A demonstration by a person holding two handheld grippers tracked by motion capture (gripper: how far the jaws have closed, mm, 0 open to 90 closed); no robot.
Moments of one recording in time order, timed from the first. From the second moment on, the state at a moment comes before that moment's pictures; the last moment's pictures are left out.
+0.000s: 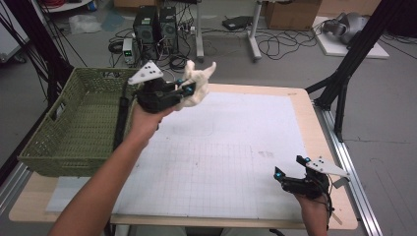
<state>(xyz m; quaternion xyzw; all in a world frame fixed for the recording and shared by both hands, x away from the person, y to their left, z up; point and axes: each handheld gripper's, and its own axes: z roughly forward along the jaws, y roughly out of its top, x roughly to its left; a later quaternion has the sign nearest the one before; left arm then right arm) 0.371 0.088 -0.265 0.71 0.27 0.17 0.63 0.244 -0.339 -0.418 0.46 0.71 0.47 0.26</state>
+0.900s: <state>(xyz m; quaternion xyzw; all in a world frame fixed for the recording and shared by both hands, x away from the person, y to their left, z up) 0.351 -0.010 -0.405 0.81 0.22 0.08 0.55 0.246 -0.342 -0.419 0.46 0.71 0.47 0.25</state>
